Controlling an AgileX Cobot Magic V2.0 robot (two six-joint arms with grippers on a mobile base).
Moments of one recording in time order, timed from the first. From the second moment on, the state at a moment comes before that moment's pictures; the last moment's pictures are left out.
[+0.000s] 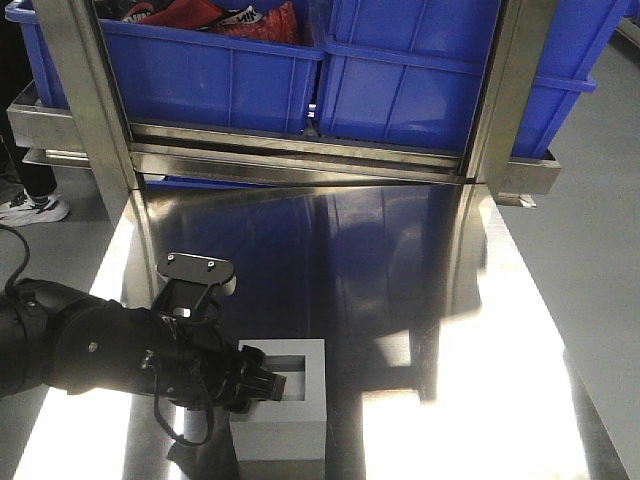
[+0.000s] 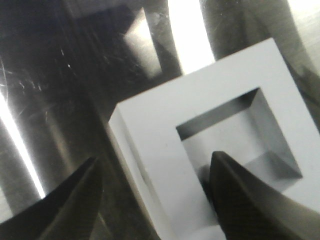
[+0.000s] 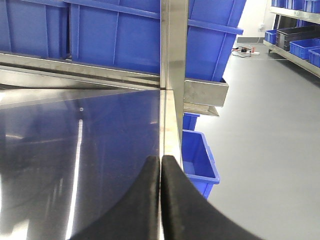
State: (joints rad) left arm -0.62 1.53 -0.83 -0.26 0.43 -0.12; right arm 0.02 -0.01 0.03 -0.06 0.17 0.04
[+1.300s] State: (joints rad) left arm -0.62 1.13 -0.87 -0.07 0.37 -0.12; right arm 0.02 -0.01 0.03 -0.06 0.17 0.04
